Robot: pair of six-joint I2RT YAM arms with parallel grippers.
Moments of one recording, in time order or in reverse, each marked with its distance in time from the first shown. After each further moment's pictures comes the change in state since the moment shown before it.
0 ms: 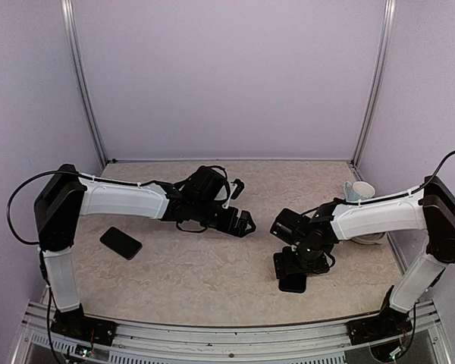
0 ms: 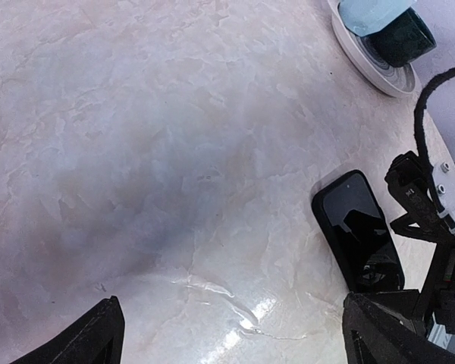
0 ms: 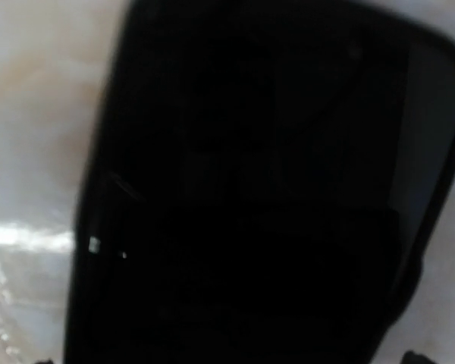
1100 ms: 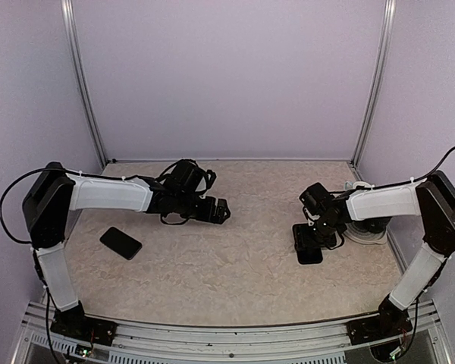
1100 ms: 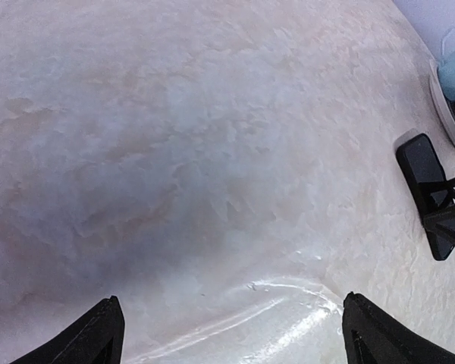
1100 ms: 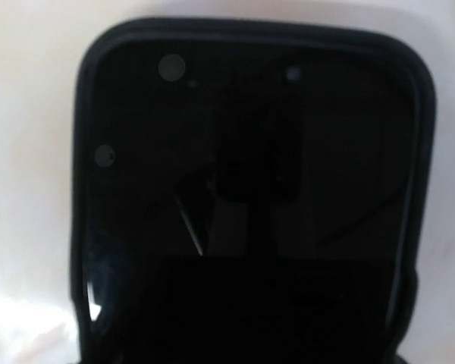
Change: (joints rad) left arm 0.118 -0.064 -0.081 -0.015 -0.152 -0.018; right arm -0.361 0.016 -0.050 0.248 -0.021 -0.364
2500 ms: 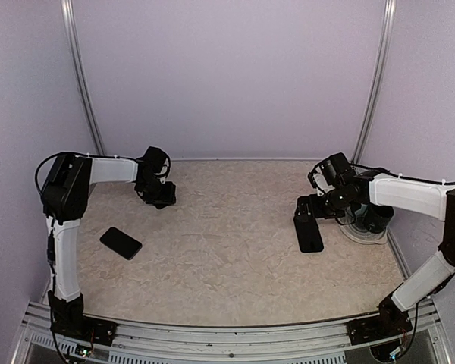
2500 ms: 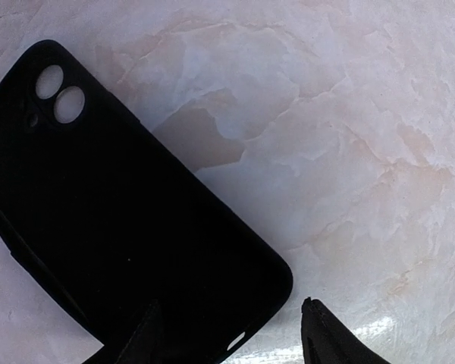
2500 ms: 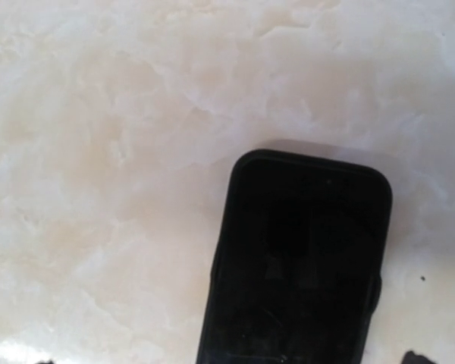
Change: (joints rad) left arm 0.414 0.287 0.299 -0.295 -0.051 0.129; right arm -0.117 -0.148 0.114 0.013 -0.106 -0.207
